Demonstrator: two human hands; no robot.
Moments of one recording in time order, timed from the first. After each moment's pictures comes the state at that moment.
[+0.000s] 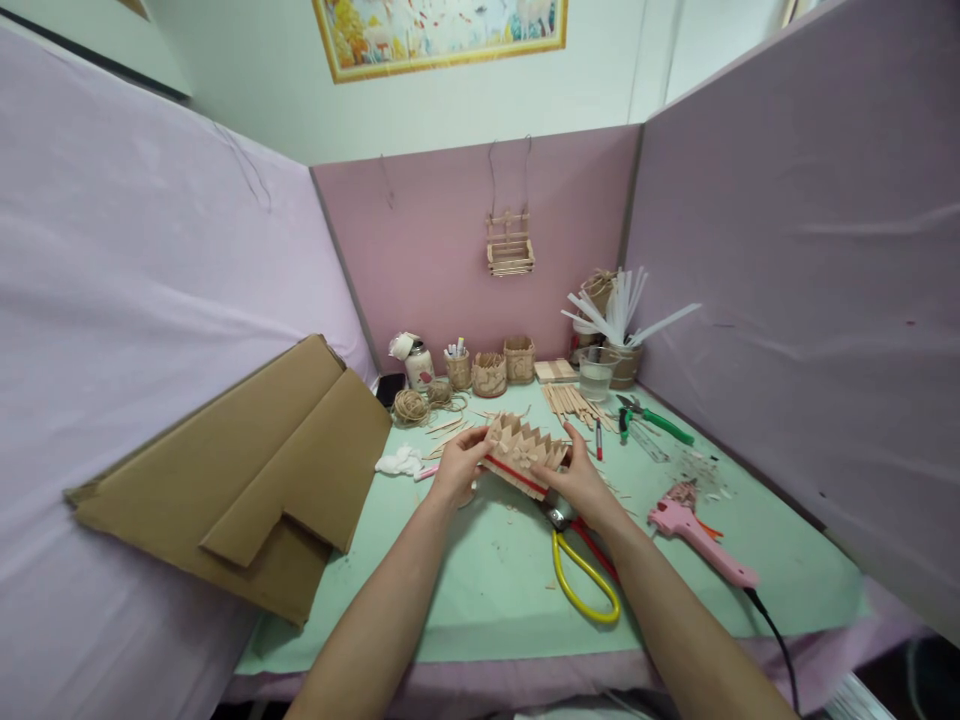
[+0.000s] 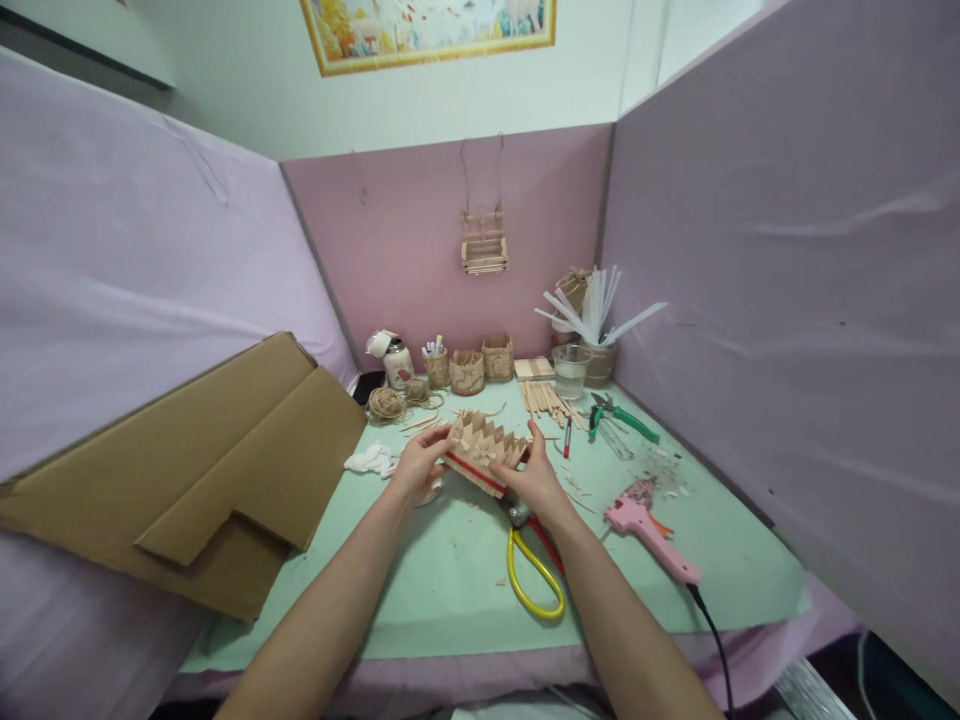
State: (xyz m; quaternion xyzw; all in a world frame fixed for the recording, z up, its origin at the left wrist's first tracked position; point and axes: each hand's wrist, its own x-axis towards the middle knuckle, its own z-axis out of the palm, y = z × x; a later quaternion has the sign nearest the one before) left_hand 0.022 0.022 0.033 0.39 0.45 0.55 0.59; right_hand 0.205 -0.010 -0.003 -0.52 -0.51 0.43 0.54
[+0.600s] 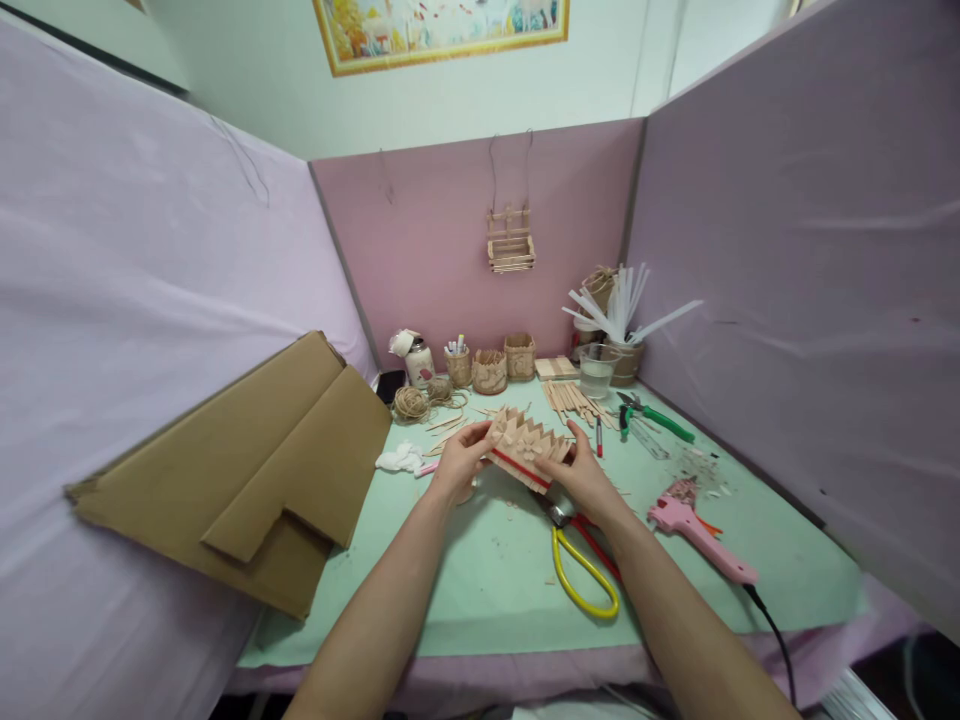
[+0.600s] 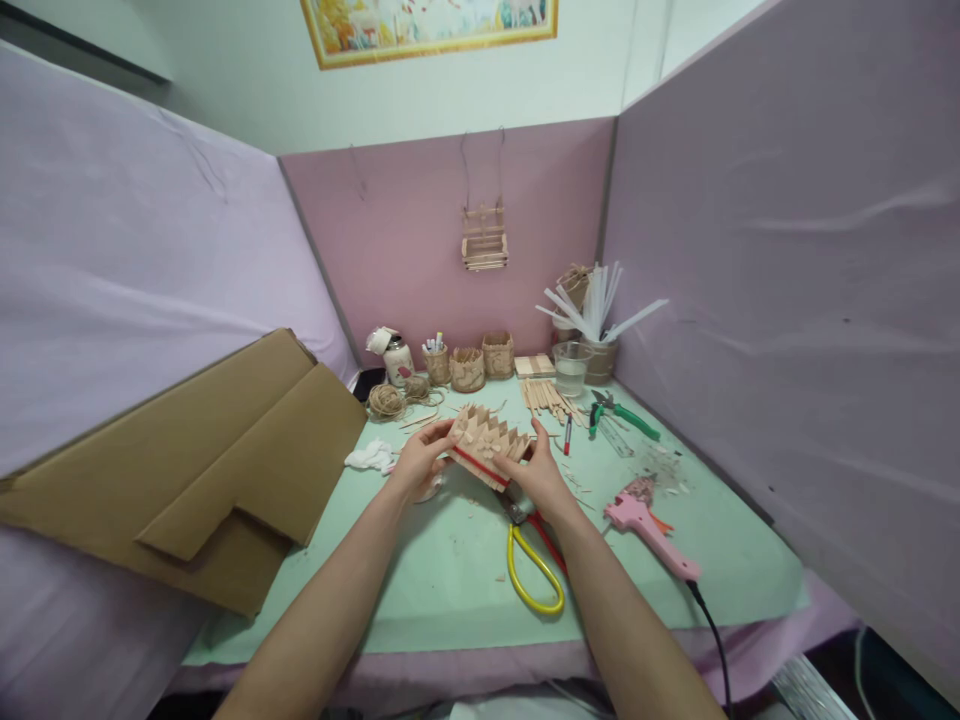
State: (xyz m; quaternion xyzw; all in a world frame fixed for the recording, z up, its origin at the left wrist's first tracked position) left_hand 0.019 0.022 0.032 0.43 0.41 0.53 0.61; right_hand 0.211 -0.003 -0.013 -0.51 -0.48 0.46 0.55
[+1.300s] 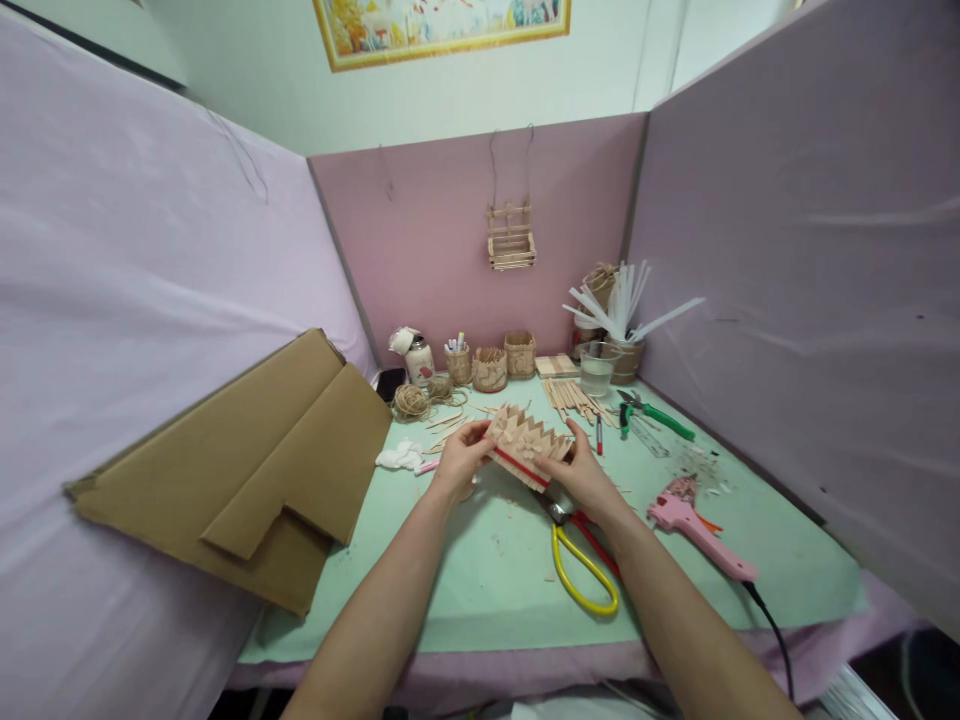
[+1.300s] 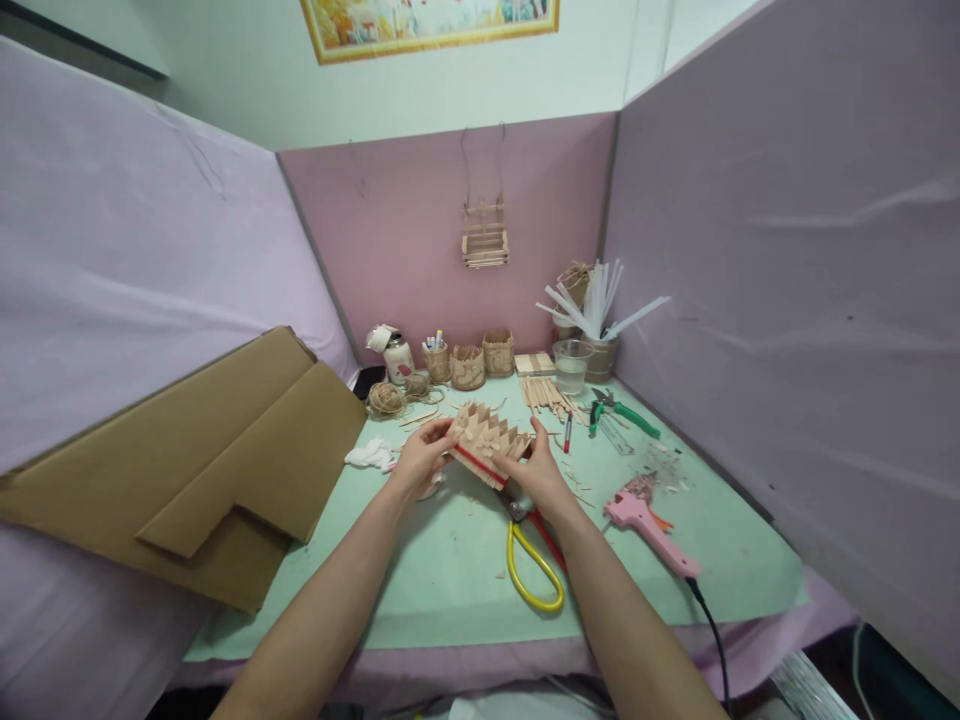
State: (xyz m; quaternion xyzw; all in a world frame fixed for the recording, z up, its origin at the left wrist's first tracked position) left_hand 0.021 0.022 0.029 0.42 0.41 0.55 0.60; right_hand 0.209 -0.003 -0.014 -0.51 -0.47 0.46 0.56
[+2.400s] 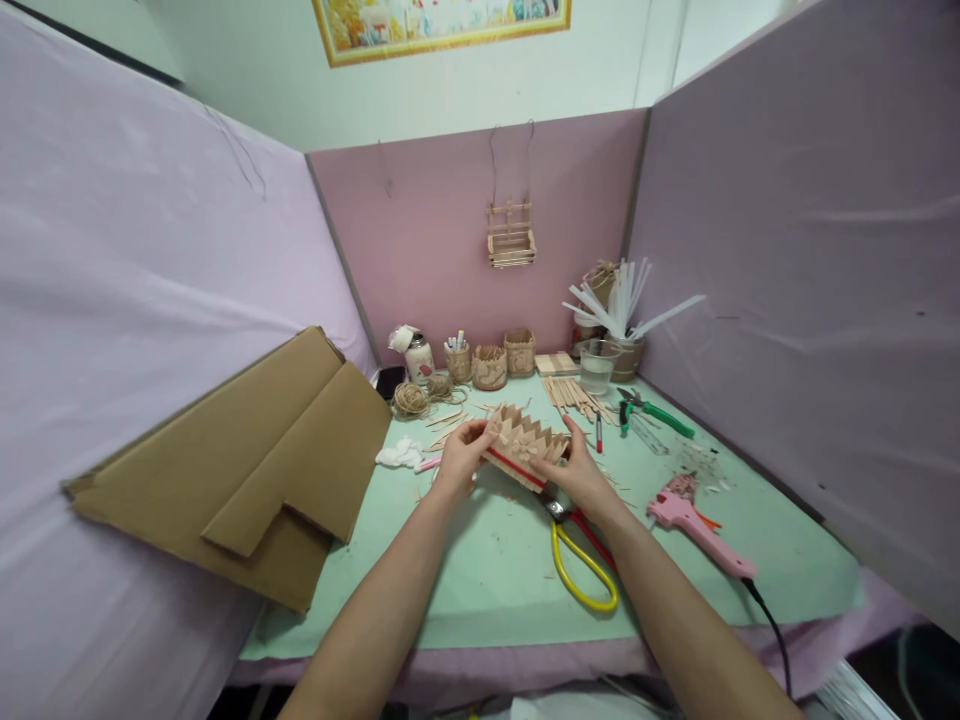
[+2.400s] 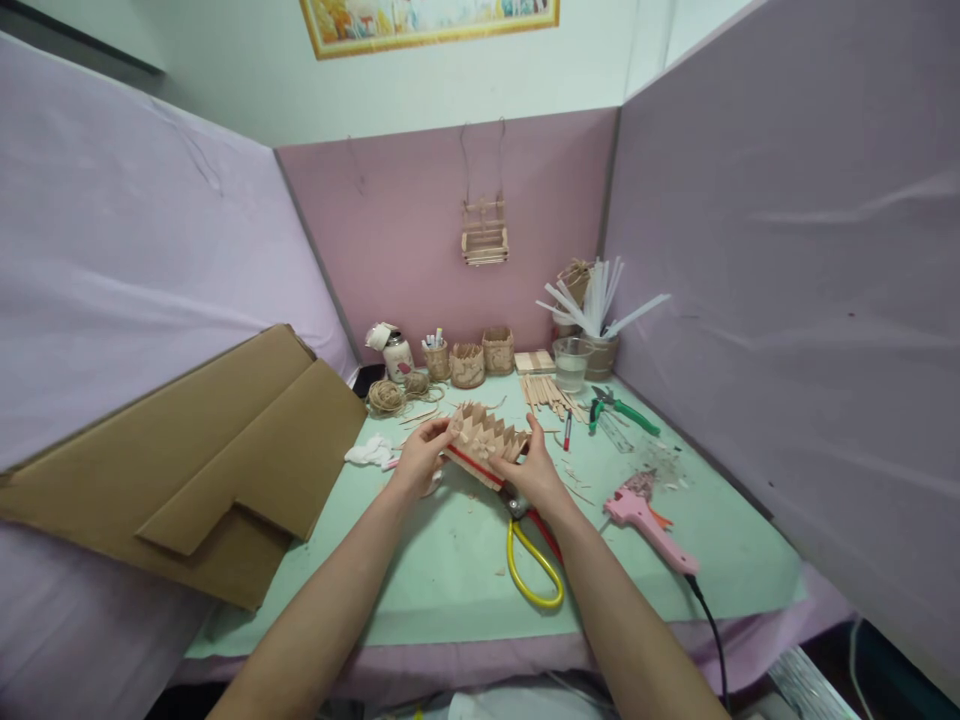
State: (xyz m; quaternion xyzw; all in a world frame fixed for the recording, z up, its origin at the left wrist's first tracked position) left_hand 0.024 0.023 0.027 0.42 0.45 0.56 0.56; right_hand 0.206 -0.006 -0.013 -0.51 -0.52 0.42 0.55
